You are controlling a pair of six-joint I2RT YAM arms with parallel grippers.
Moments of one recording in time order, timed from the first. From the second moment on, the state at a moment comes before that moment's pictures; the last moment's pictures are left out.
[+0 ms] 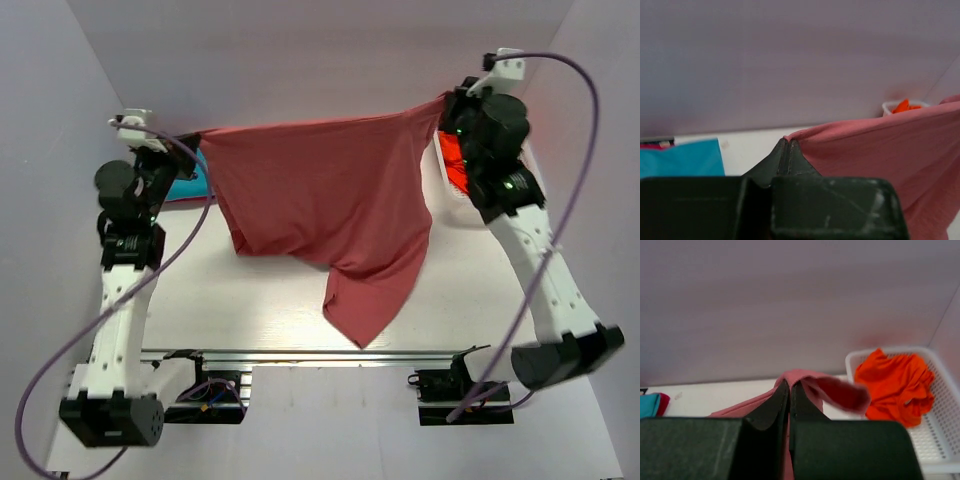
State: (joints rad) left arm 0.02 1.06 1.13 0.07 0.29 -0.23; right arm 0.33 1.38 1.60 -0.20 0.30 0.14
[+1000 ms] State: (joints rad) left arm 0.01 0.76 1.65 -0.22 0.32 -0.11; right arm 0.34 0.88 1.81 -0.20 0.03 -0.22
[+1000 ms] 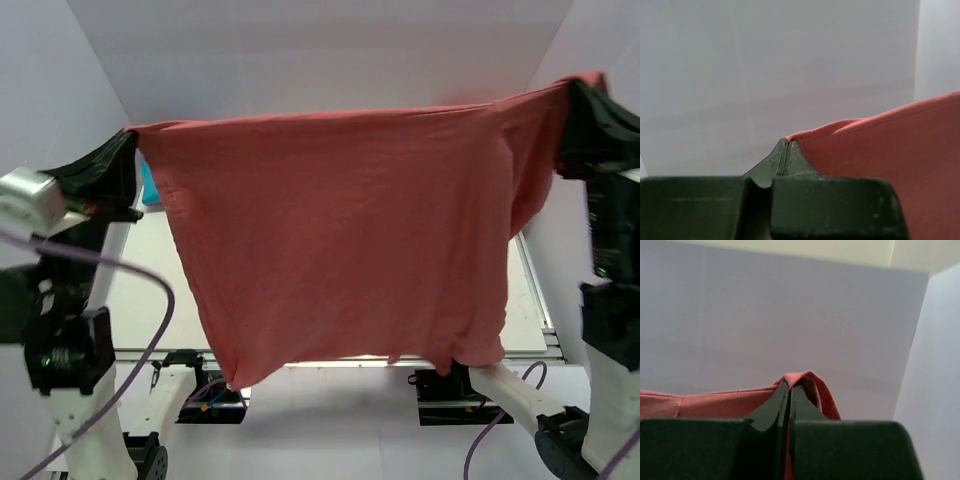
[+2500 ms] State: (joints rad) left arm -0.07 1.69 1.05 0.01 0.31 -0.20; right arm 0.28 1.78 1.32 -0.43 0.24 0.31
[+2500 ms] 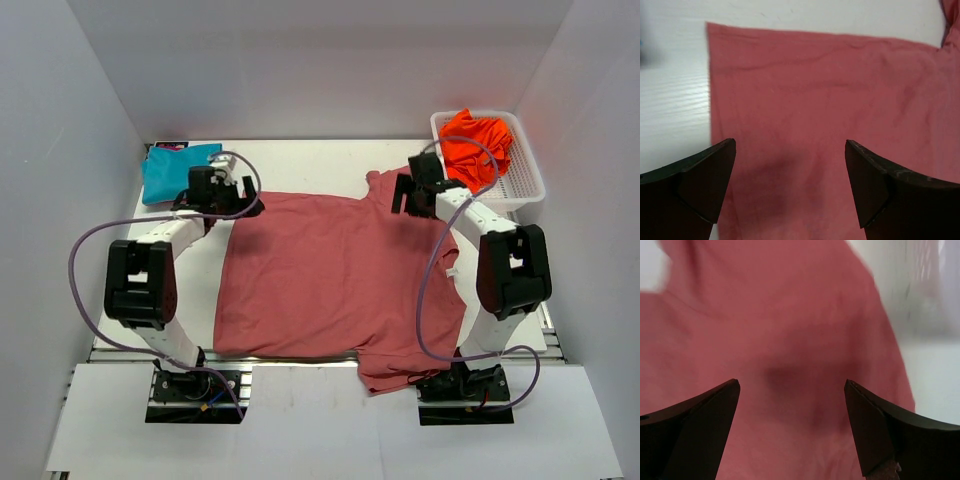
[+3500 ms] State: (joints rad) left arm -0.08 2.49 2.07 -0.31 0.16 -0.27; right arm 0.22 2.41 2.01 -0.54 0.12 0.24
